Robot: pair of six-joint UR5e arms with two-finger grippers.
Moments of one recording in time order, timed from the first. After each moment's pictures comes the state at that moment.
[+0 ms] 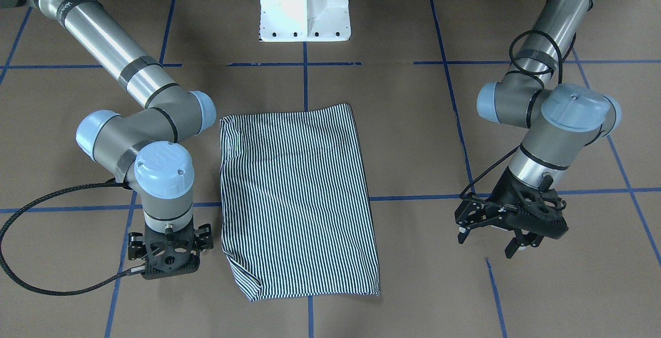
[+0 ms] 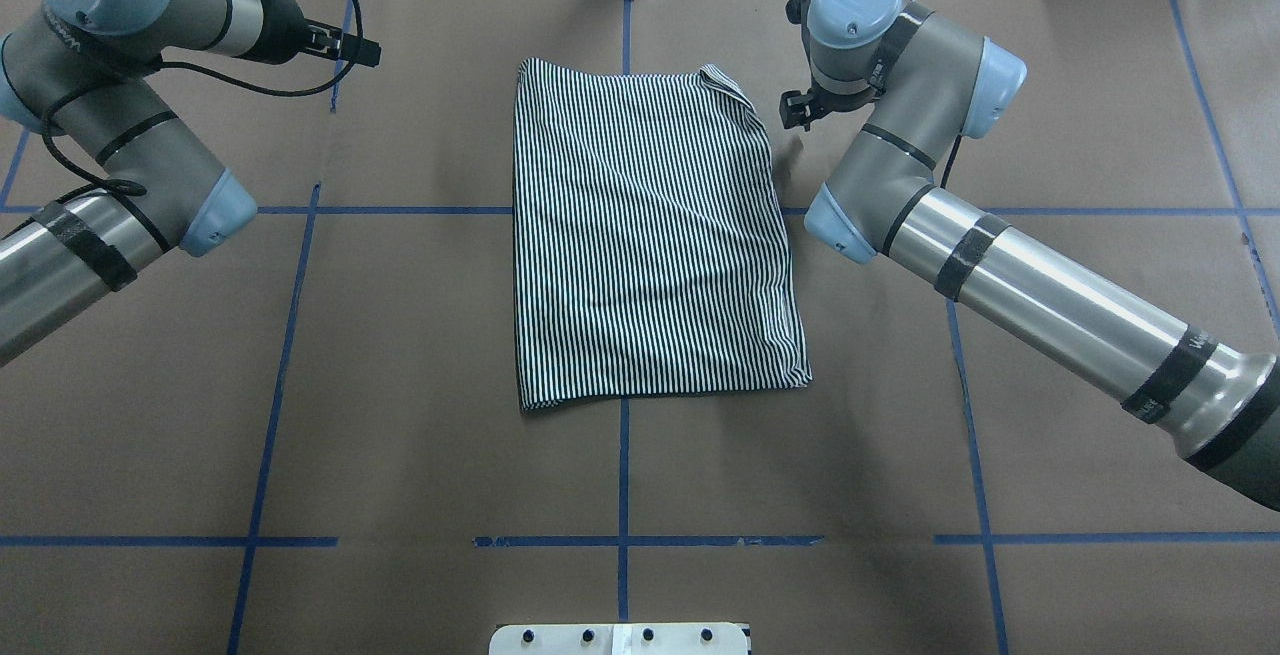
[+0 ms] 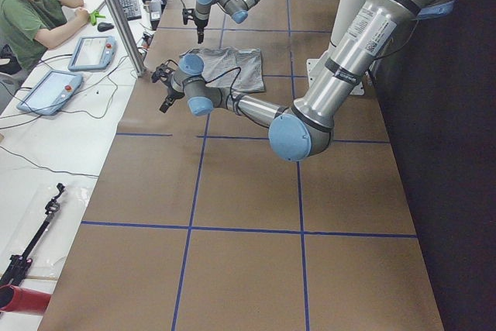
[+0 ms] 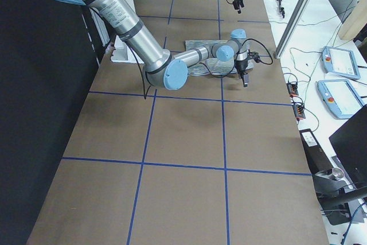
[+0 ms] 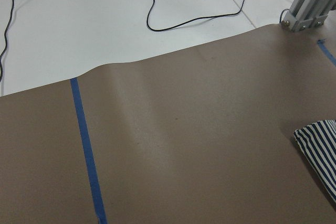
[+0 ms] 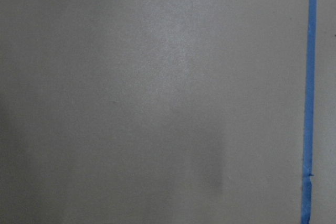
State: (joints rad) left arm -0.96 -2.16 -1.23 -2.42 -1.88 -0.72; right arm 0.83 -0.76 1.05 -1.31 1.73 0.71
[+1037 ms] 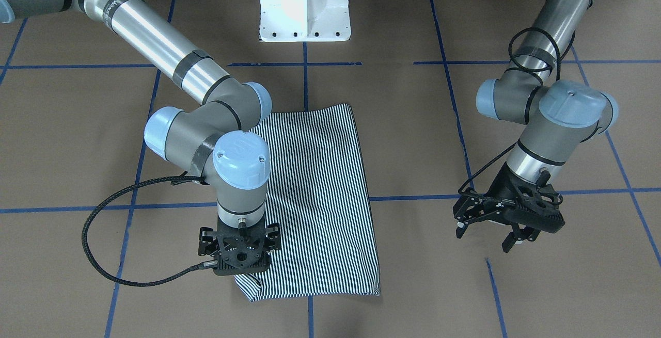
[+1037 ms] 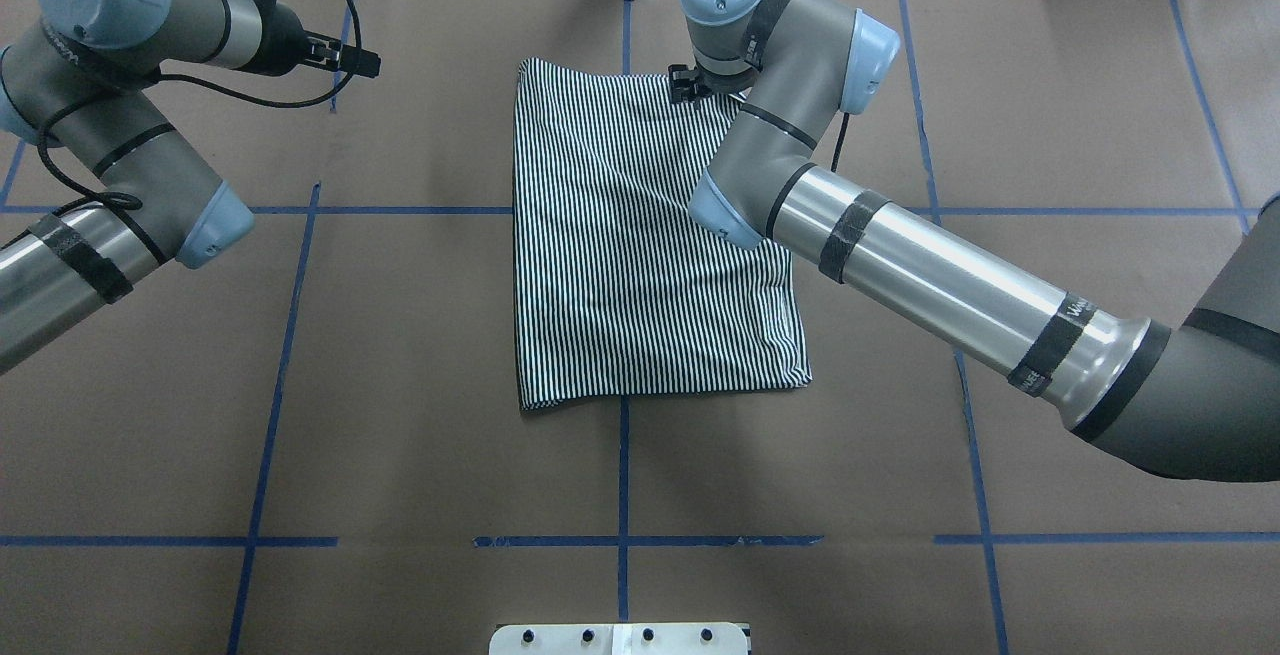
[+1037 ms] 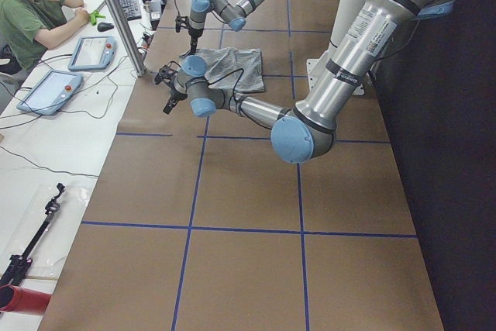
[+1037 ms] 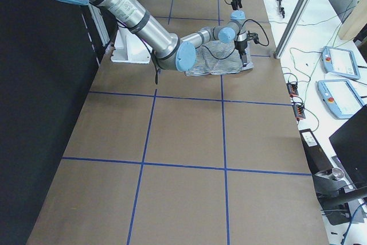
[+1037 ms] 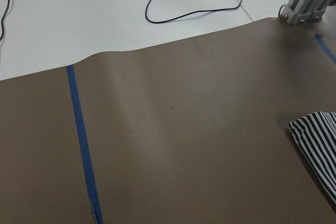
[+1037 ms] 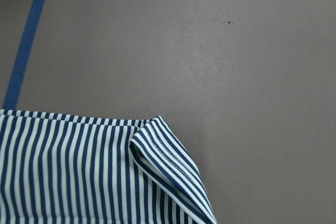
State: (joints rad) left arm -0.95 -2.14 -1.25 -2.42 -1.88 -0.73; right arm 0.76 -0.53 0.87 -1.26 1.71 0.90
